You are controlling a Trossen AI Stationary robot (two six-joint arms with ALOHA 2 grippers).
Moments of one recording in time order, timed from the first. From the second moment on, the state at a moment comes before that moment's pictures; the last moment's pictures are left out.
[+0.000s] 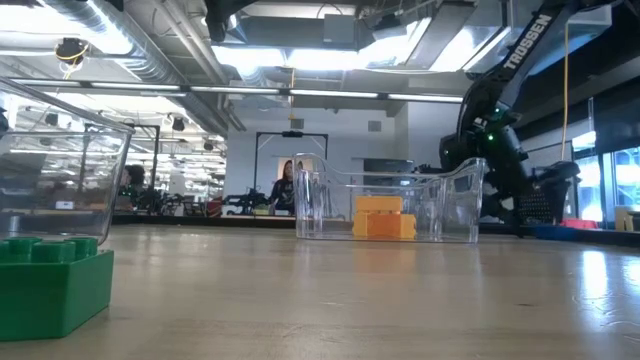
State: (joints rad) left arm 0.24 0.90 0.70 0.37 0.20 -0.57; right arm -0.88 1.75 0.91 -0.91 0.42 0.91
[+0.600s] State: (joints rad) left arm 0.23 0.90 0.70 0.37 0.20 -0.63; right arm -0.88 1.75 0.91 -0.88 0.32 0.64
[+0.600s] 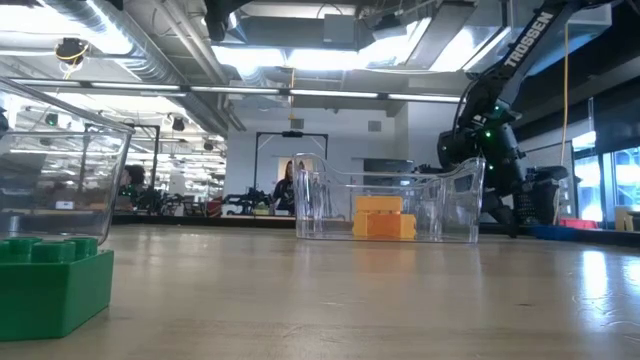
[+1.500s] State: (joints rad) left arm 0.23 0.90 0.70 0.37 0.20 -0.70; right arm -0.87 1.48 0.92 -0.93 0.16 0.55
